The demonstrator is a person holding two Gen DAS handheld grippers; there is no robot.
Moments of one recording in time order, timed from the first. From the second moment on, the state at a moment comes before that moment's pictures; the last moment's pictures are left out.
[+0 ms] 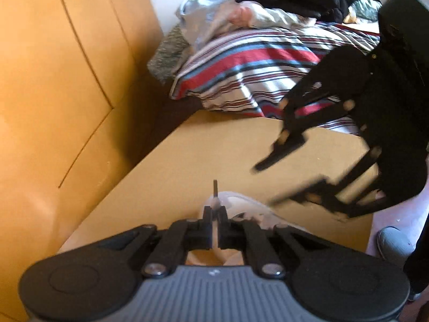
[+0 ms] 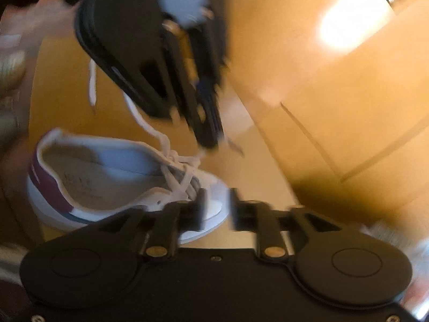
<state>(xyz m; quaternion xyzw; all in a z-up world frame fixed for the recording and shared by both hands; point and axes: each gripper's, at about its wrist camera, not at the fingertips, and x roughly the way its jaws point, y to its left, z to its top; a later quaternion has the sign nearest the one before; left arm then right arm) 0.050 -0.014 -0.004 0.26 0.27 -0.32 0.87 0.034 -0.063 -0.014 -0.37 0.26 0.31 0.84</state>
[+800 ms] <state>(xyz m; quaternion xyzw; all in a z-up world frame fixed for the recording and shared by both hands) 0.025 -0.038 -0.036 0.28 0.27 -0.38 0.84 0.030 -0.083 -0.019 -0.19 0.36 0.30 0.86</state>
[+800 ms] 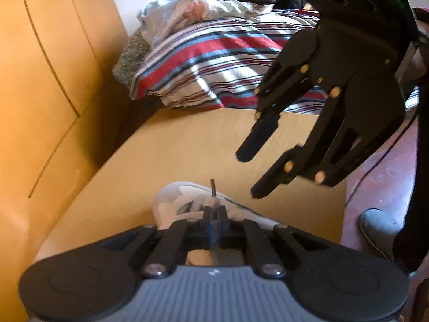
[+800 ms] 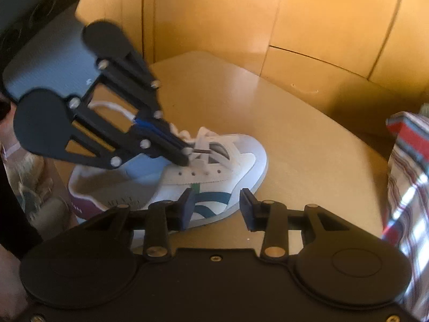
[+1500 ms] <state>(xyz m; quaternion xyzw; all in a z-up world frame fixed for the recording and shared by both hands) 0.025 -0.040 -0.040 0.29 0.29 -0.39 0.83 0.028 -0.067 -0.032 -0.12 0.37 0.30 0.87</state>
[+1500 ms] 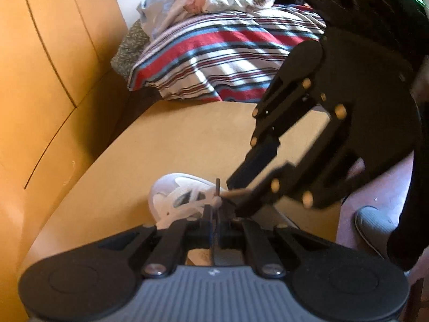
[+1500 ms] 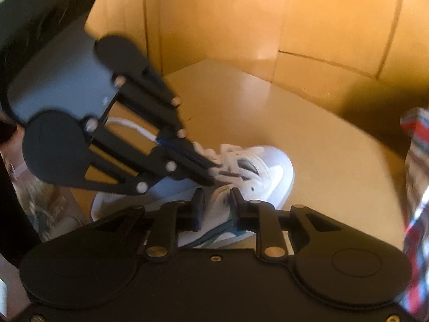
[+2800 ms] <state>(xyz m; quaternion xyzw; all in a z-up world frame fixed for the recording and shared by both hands) 0.036 -0.066 -0.050 0.32 0.35 -0.37 0.80 0.045 -0.089 -0.048 0.02 0.40 0.31 0.86</state>
